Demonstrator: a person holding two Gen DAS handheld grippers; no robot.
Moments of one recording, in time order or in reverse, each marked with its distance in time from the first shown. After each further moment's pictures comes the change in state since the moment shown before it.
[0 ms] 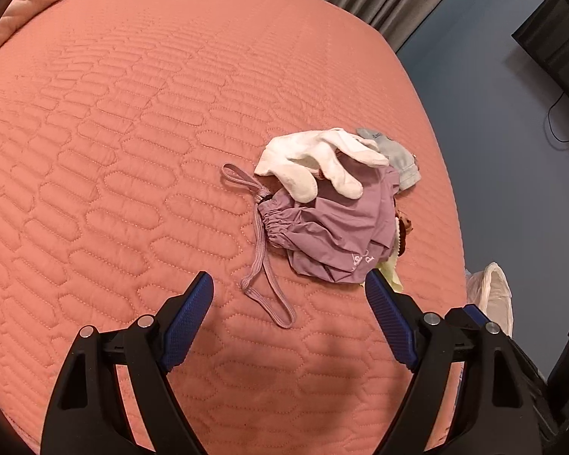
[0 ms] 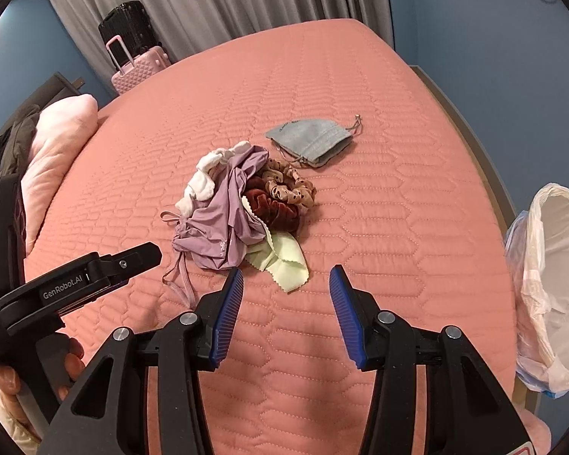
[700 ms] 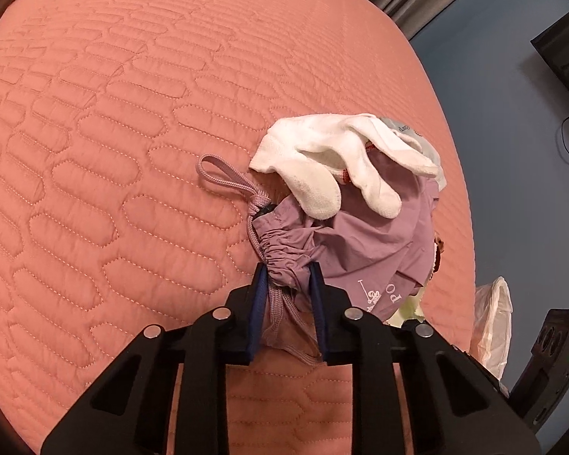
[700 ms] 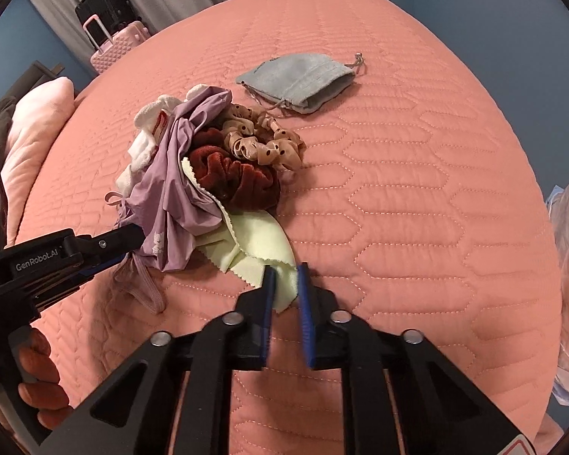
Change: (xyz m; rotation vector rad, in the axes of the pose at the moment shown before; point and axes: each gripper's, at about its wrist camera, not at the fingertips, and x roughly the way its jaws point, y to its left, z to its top) left arm 0.043 0.009 0.008 -0.056 0.064 -0.027; right arm 0.073 -0.012 -0.001 0.029 0.113 -0.004
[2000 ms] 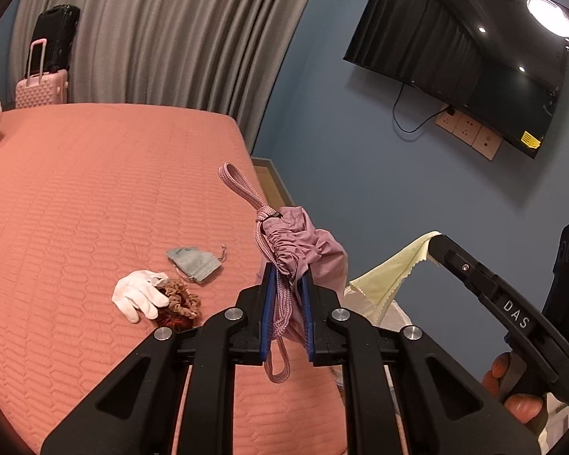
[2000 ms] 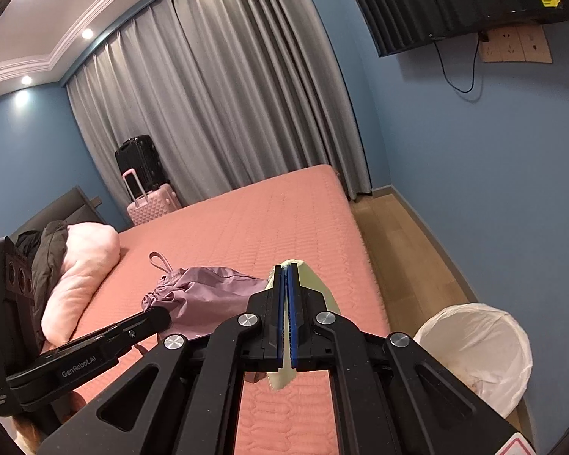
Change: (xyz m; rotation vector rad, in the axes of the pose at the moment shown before) left arm -0.205 -0.217 -0.056 0.468 -0.360 -0.202; right arm -0.361 -0.074 0.008 0.053 -0.655 0.042
